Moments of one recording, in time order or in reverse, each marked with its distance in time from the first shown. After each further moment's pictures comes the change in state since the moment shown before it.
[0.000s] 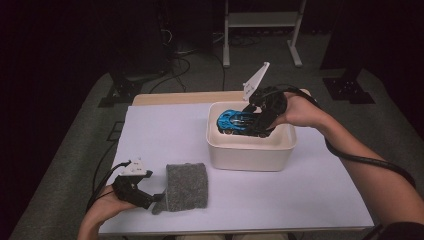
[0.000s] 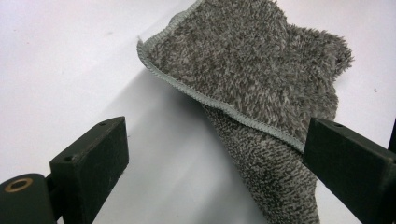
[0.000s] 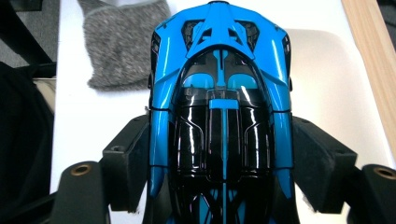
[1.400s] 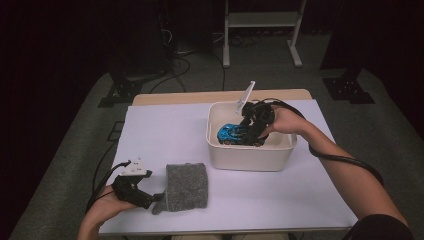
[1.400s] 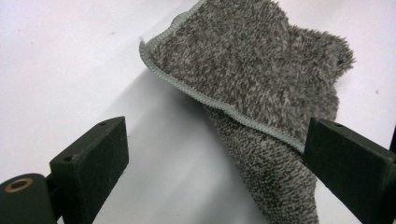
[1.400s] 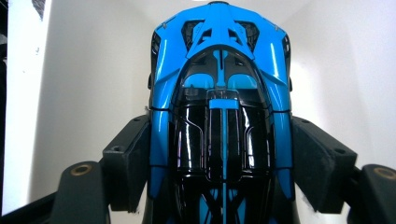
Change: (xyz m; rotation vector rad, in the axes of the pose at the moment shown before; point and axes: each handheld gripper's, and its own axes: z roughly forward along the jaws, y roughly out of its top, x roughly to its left) left arm -0.002 0.001 -0.001 0.002 0.005 -0.001; right arm -0.032 -0.029 0.078 0.092 0.088 0.065
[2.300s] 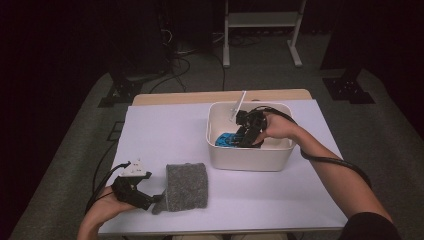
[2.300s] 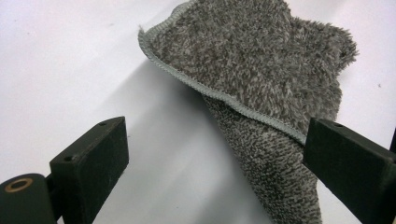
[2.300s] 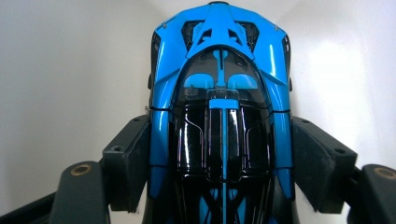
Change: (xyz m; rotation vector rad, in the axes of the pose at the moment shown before) left arm 0.001 -0.004 0.002 0.019 0.001 -0.004; right arm -0.009 -0.002 0.038 0.064 0.062 0.026
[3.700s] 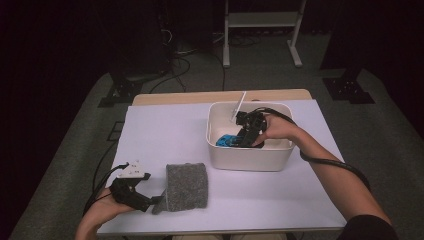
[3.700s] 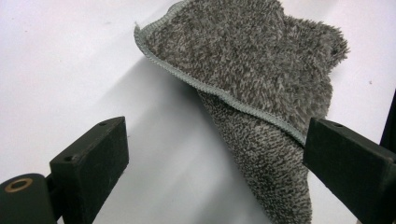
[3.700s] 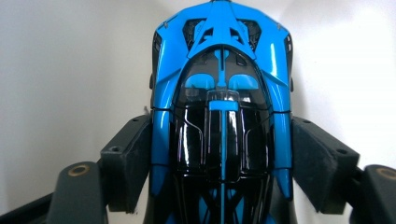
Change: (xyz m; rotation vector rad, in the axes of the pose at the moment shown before) left arm -0.002 -0.003 -0.004 -0.004 -0.008 -0.003; right arm -0.003 -0.002 0.005 0.014 0.044 0.049
